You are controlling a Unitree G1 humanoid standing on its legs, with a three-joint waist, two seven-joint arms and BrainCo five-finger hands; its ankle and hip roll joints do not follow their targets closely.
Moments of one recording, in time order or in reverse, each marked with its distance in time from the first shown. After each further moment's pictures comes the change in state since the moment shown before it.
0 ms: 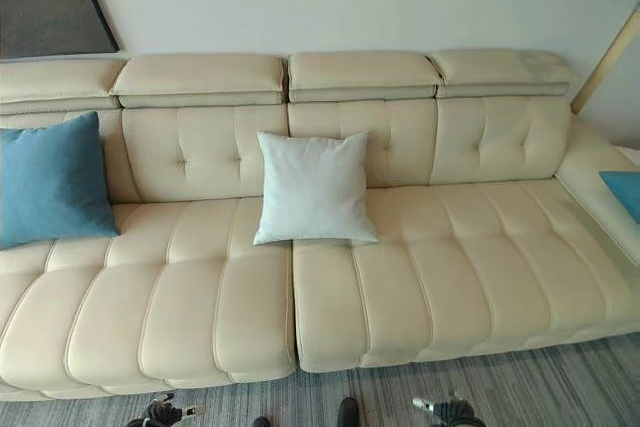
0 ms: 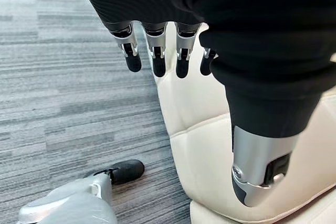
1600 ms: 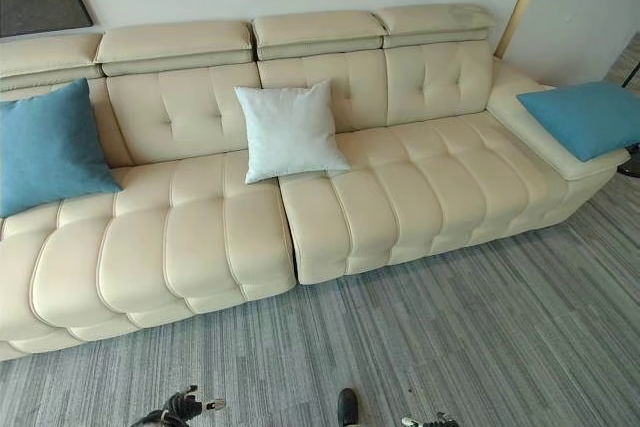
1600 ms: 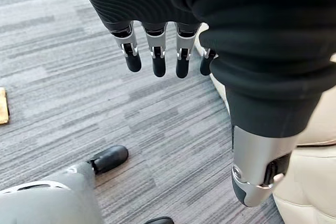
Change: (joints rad) left arm -0.036 -0.042 -0.052 -0.032 0.009 0.020 -0.036; right arm 0.029 0.044 0.000 -0.036 0.002 0.022 0.000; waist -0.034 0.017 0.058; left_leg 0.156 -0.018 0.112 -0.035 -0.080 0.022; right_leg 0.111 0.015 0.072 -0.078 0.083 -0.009
